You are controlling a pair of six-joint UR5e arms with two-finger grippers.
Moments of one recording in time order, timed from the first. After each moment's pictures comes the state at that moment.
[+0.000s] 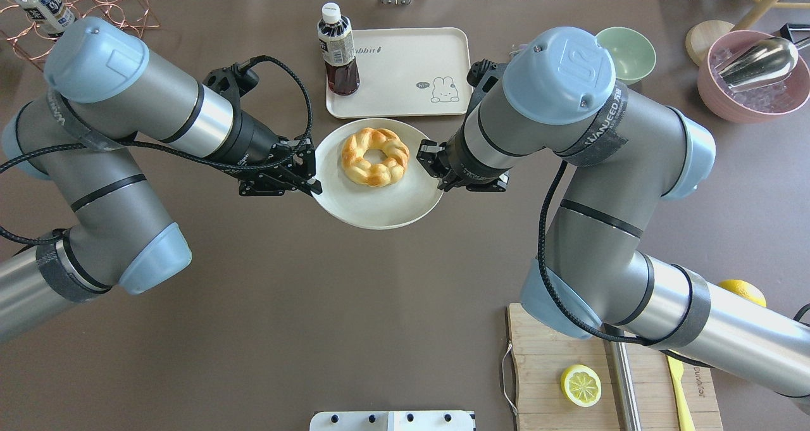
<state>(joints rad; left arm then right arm) -0.73 -2.07 -1.81 -2.06 -2.29 -1.64 0.62 -0.93 1.90 -1.60 1.96 1.51</state>
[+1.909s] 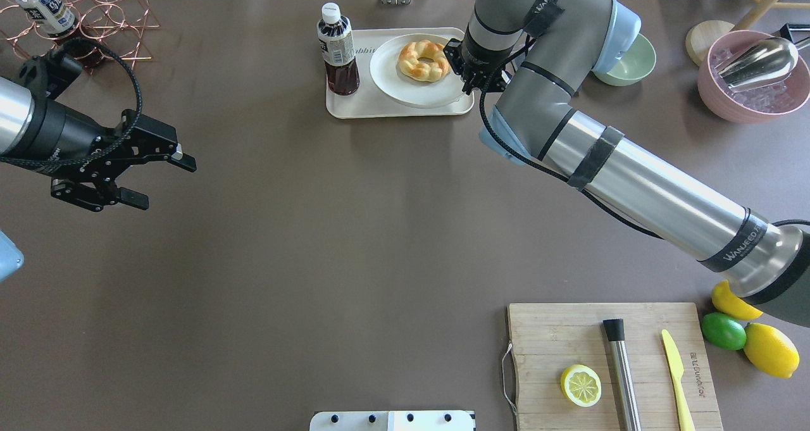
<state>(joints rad) -0.93 -1.73 -2.06 -2.06 -2.43 -1.63 0.83 -0.69 1.23 -1.38 2.03 1.59</state>
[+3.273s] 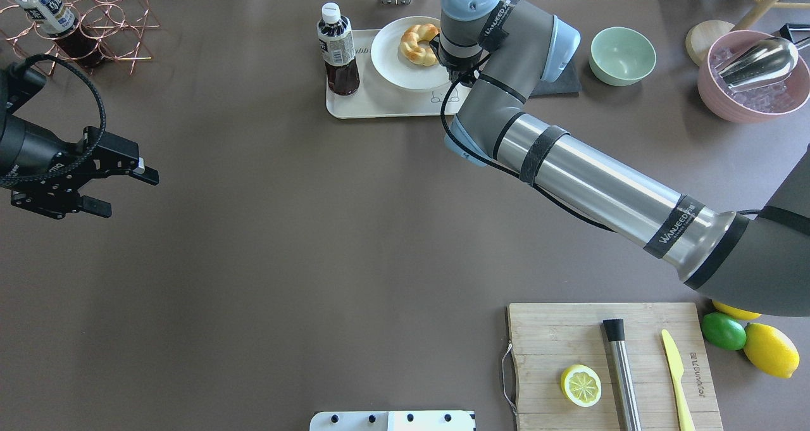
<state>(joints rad) -0.96 -1.62 -2.07 -2.08 -2.43 -1.51 0.79 -0.54 0.89 -1.19 1.83 1.81</state>
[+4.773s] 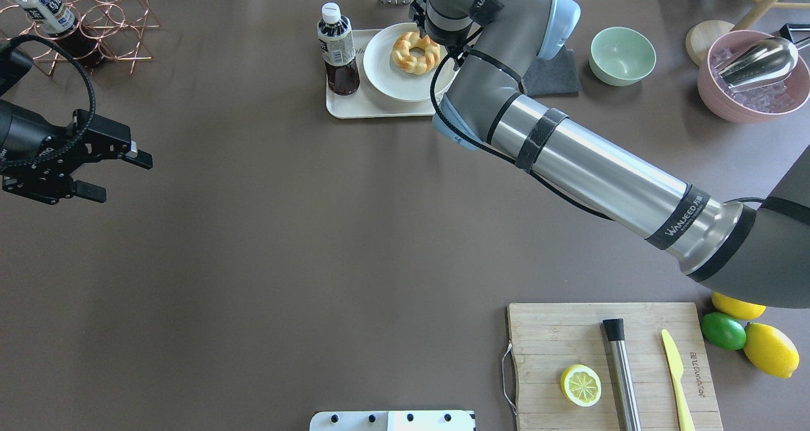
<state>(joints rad) -1.00 -1.64 -2.07 -2.07 -2.43 -1.46 0.83 -0.55 1.08 -1.36 1.84 1.60</state>
